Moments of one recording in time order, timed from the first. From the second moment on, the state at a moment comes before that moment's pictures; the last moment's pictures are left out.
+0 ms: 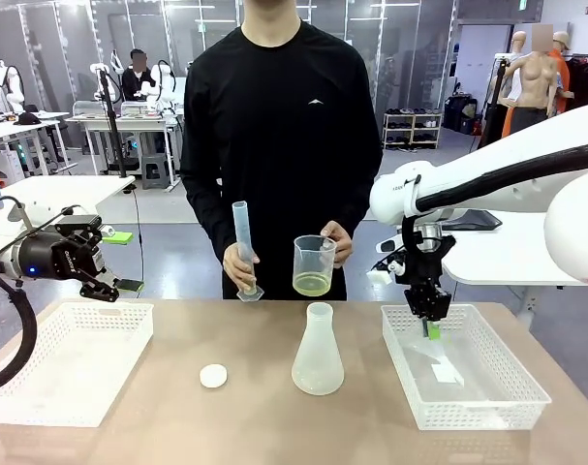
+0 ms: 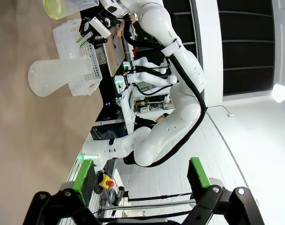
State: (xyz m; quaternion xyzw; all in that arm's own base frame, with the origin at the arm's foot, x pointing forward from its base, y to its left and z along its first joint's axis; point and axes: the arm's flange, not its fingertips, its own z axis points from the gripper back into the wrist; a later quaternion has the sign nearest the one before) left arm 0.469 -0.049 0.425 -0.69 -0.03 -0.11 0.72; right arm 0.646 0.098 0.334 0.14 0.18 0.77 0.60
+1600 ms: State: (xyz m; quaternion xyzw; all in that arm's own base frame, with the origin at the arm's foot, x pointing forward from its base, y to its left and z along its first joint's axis) left arm 0.469 -0.049 0.425 -0.69 -0.03 -0.11 0.72; right arm 0.524 0.113 0.544 -0.13 -0.04 0.67 0.73
